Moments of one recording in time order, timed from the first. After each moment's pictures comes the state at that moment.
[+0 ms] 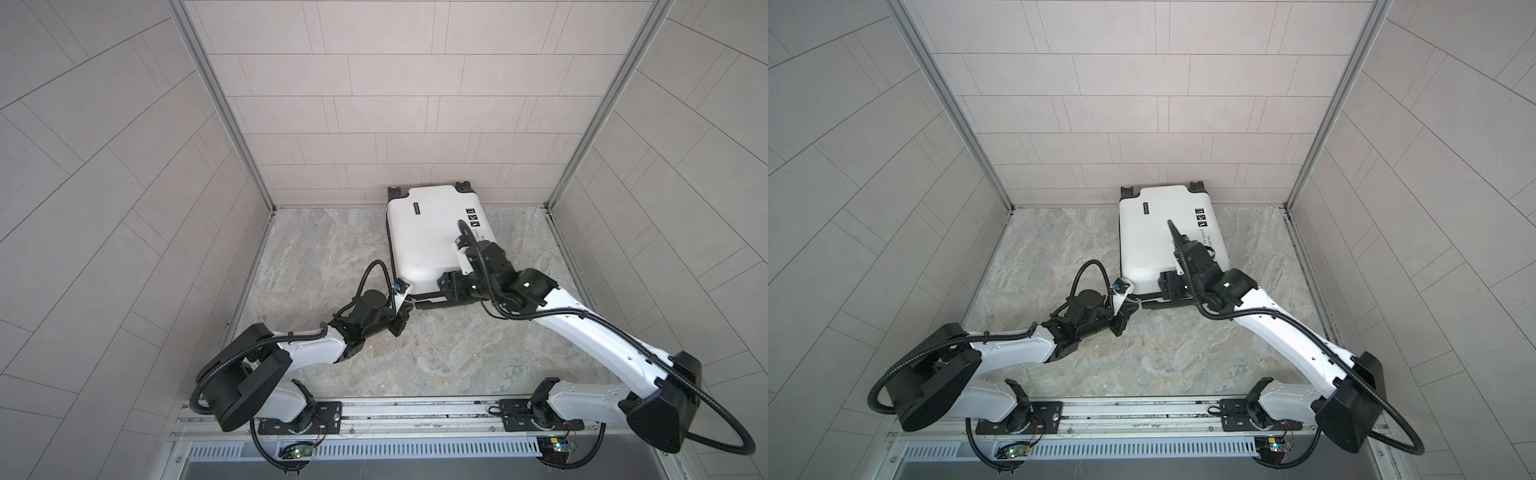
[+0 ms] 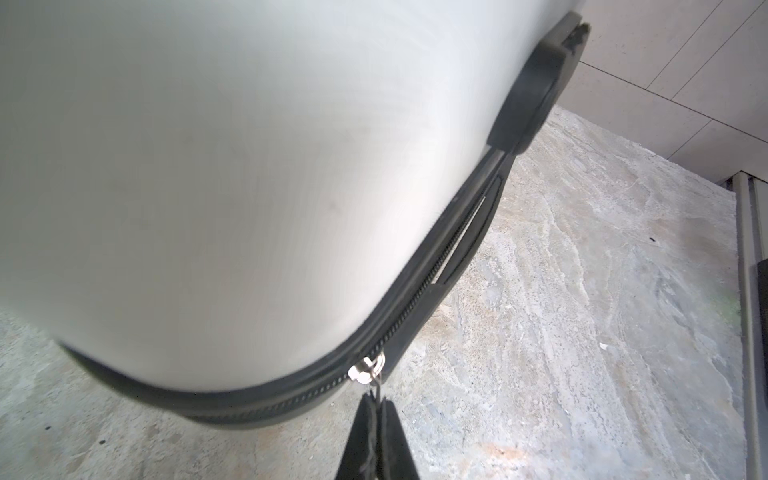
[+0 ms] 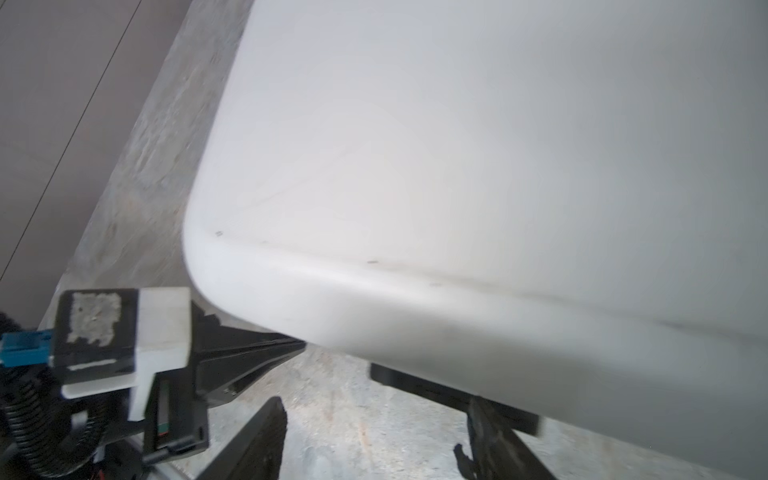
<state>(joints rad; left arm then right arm) -0.77 1.40 0.45 0.49 0.13 -0.08 0.56 1.16 1.09 -0.69 0.04 0.44</state>
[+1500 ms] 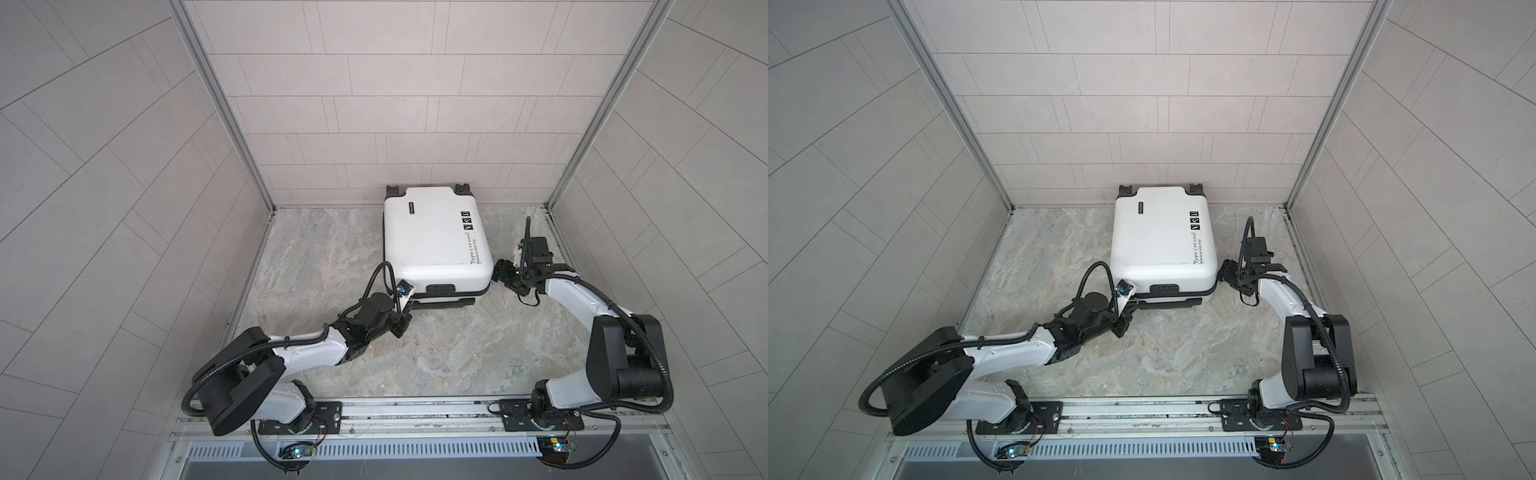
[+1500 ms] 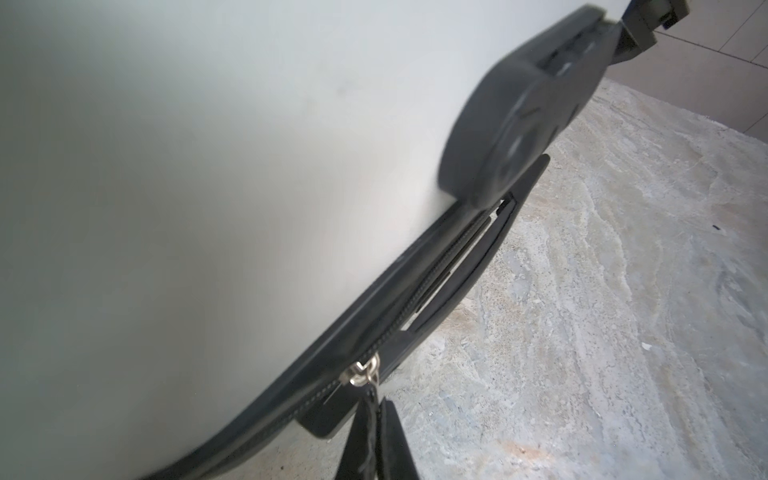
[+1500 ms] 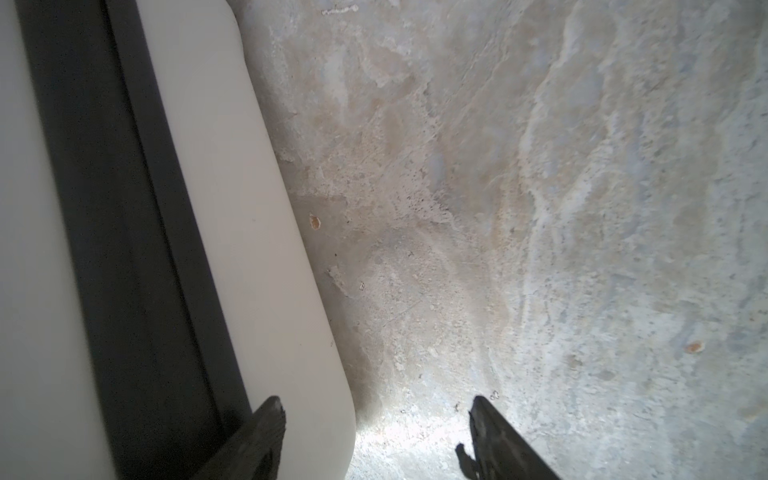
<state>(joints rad) -0.86 1.37 0.49 0.37 -0.03 -0.05 -0.01 1.46 0.91 -0.45 -0.21 0.51</state>
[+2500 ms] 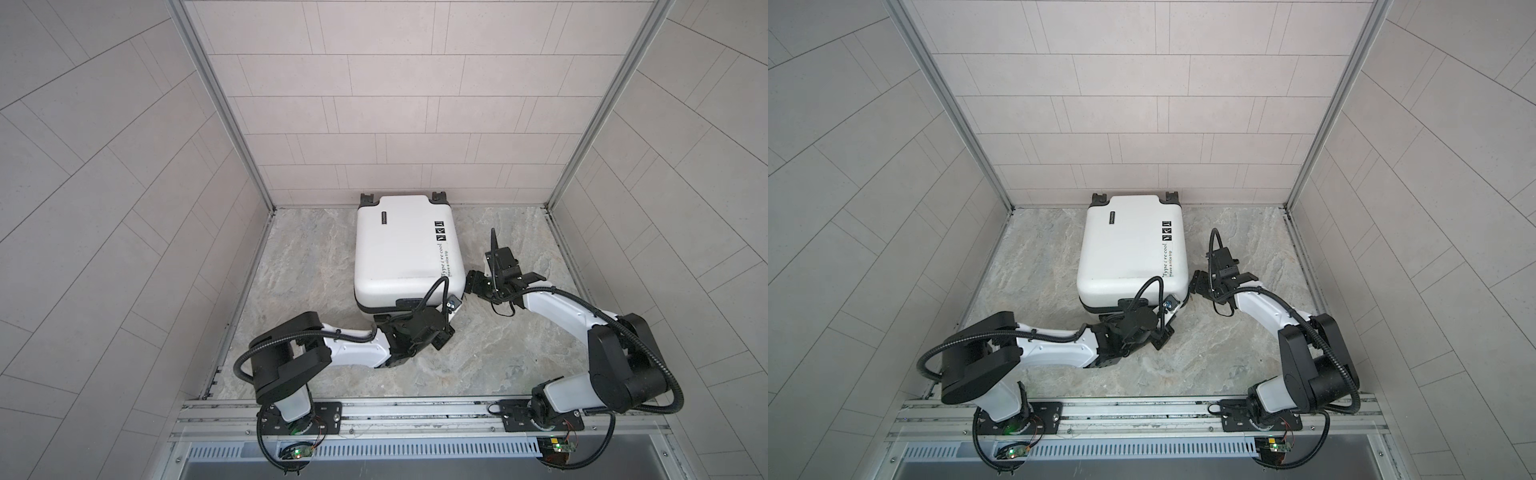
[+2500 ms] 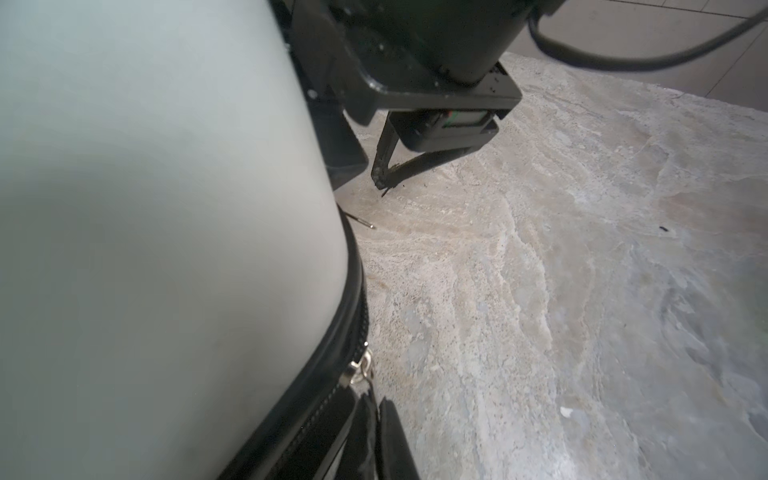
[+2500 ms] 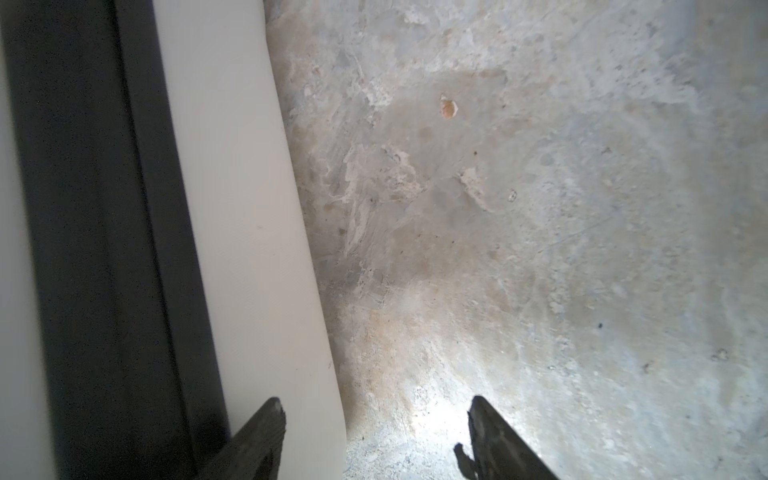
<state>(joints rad) -1.16 1.69 0.79 0.38 -0.30 -0.05 0.28 1.43 0.82 -0.35 -0.13 0.66</state>
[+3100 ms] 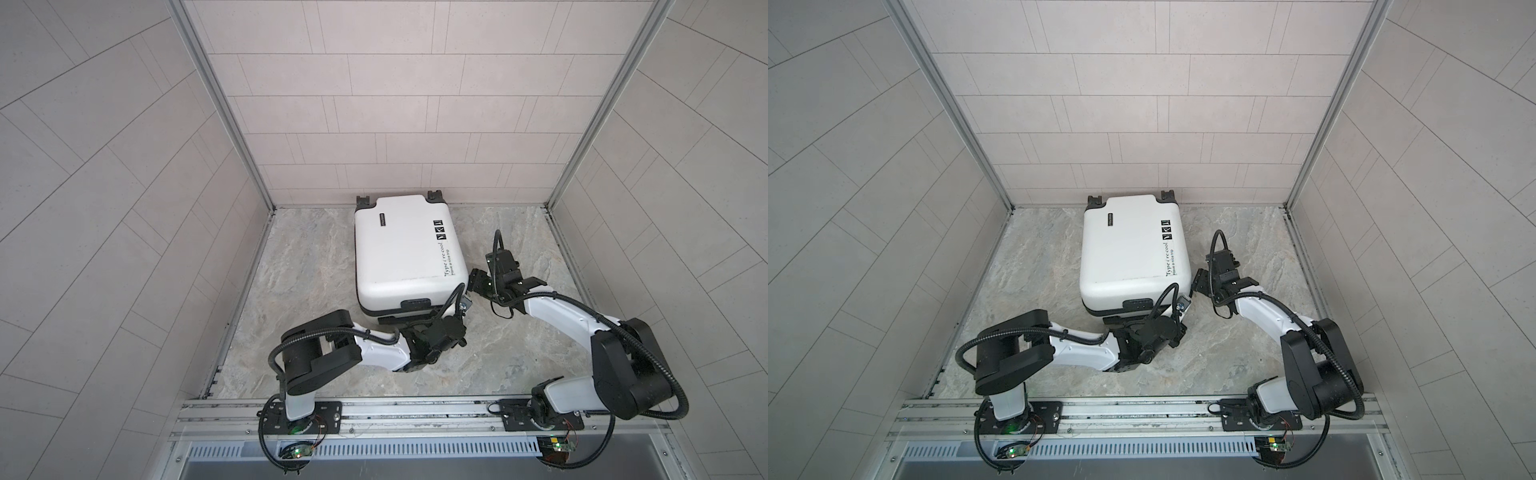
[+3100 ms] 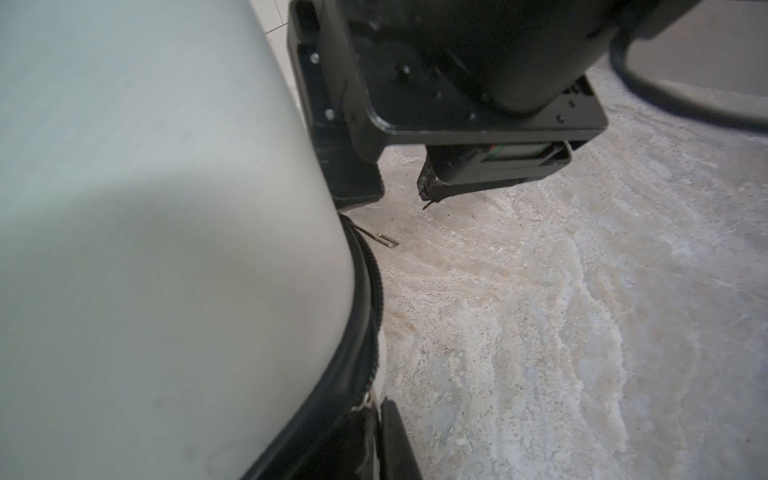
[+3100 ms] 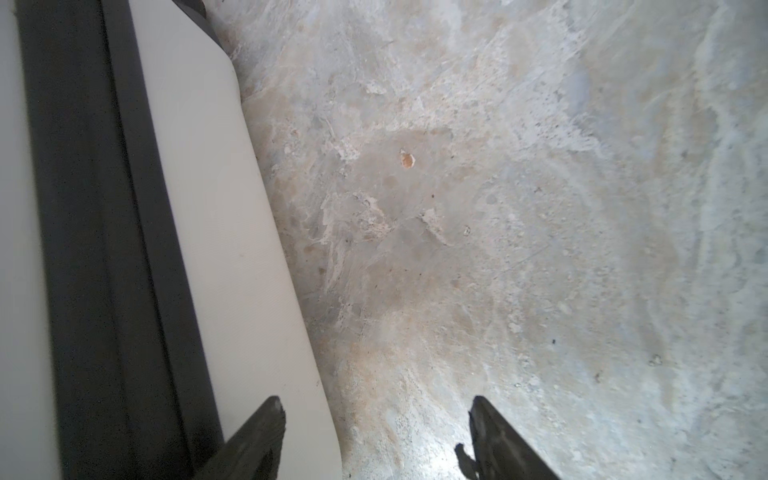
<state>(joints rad) -1.23 1.84 0.88 0.48 -0.51 -0.09 0.29 1.40 0.78 -0.28 -0.01 0.71</state>
